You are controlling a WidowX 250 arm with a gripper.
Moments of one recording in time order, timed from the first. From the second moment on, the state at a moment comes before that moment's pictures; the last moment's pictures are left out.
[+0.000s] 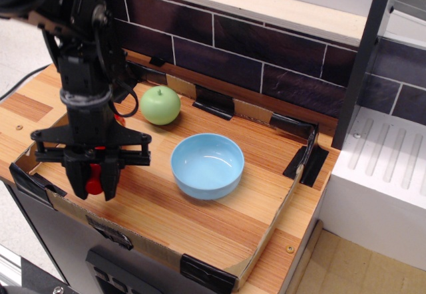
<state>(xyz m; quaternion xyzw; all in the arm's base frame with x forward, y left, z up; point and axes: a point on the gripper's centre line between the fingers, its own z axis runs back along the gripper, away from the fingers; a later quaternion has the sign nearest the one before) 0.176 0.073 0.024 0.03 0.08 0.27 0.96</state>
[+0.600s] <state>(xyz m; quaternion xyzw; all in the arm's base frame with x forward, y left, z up) 0.185 0.071 0.058 0.01 0.25 0.29 0.92</state>
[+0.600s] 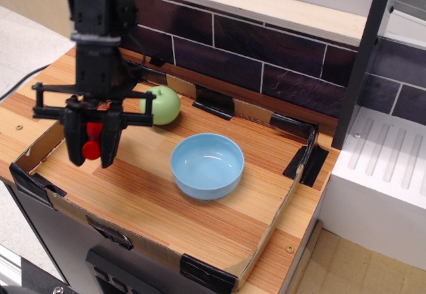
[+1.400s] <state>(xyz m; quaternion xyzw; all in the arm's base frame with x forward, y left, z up) 0.187 0.076 0.071 -0.07 0.42 0.32 0.85</state>
